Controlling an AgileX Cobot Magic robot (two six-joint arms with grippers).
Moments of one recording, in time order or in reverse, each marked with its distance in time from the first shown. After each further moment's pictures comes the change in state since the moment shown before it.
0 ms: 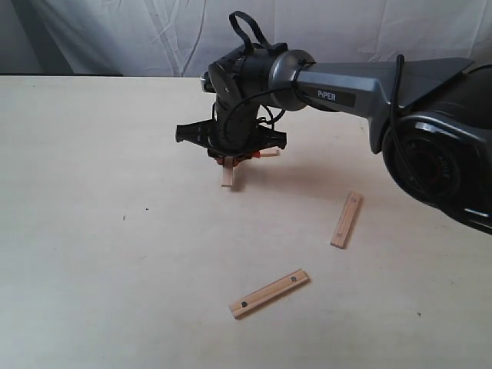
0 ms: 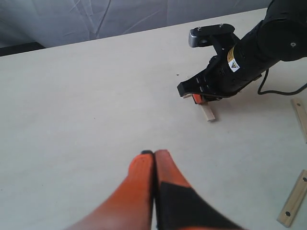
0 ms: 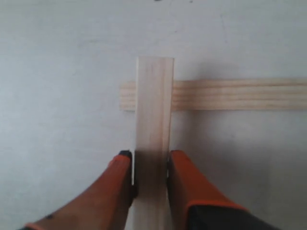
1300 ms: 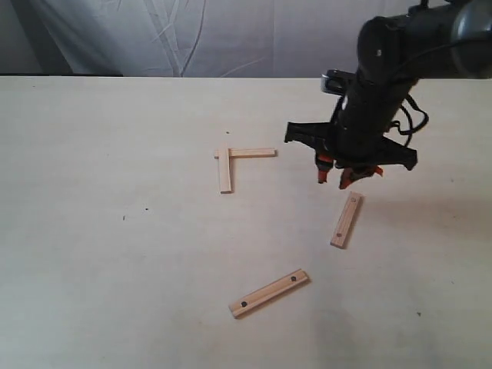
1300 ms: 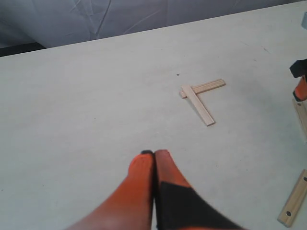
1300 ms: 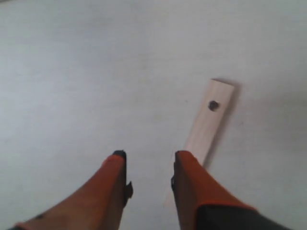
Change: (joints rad) left arm 0.000 0.000 0.000 0.001 0.000 0.000; right arm -0.261 -0.486 0.652 0.203 -0.001 -0.162
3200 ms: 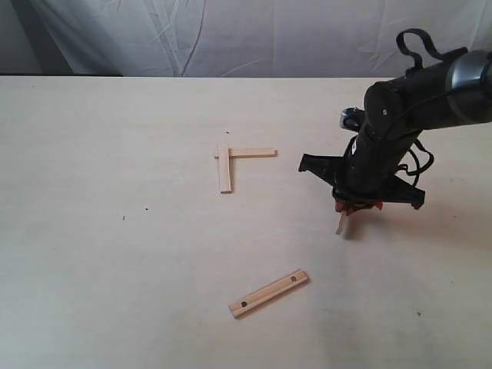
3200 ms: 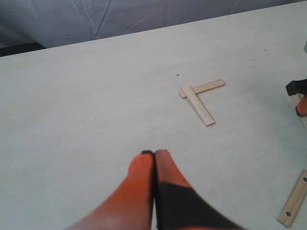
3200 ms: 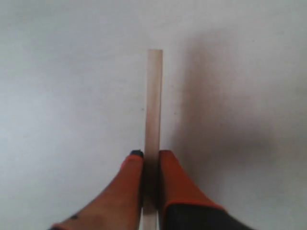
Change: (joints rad) left arm 0.000 0.000 0.000 0.000 0.000 0.000; right arm -0.009 0.038 0.168 -0.081 -0.214 0.178
